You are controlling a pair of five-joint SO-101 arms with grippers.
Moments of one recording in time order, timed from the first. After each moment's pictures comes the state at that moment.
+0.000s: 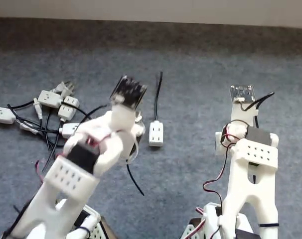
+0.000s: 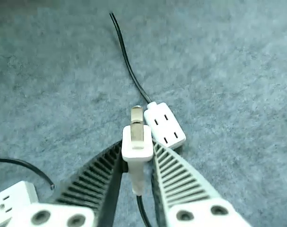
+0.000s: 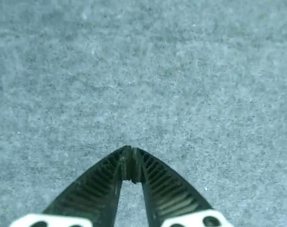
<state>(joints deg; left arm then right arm) 23.4 -55.3 51.7 52.6 2.4 10.9 -33.5 45.7 64.6 17.6</state>
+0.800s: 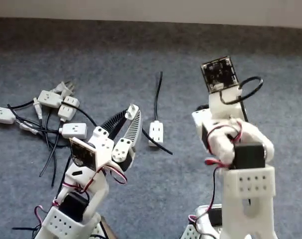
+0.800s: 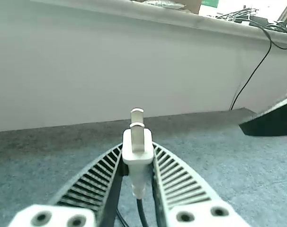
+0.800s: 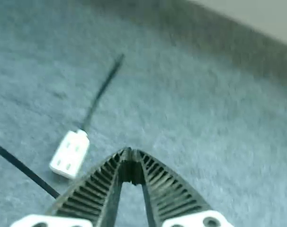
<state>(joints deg) 24.8 -102.7 96.1 12.3 9.2 -9.0 -50.4 29.8 68.0 17.6</state>
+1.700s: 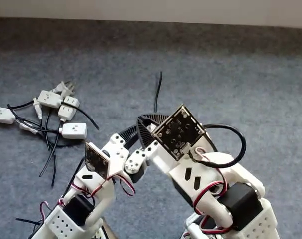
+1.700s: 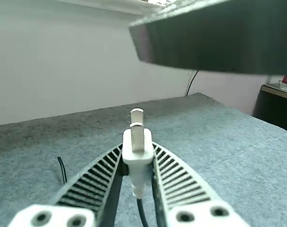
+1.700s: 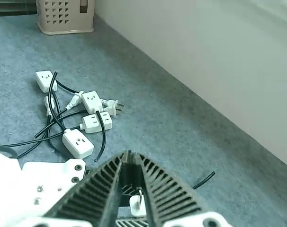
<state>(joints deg) 34.6 -102.6 96.1 12.9 9.2 -41.4 -64.6 30.6 60.6 17.6</state>
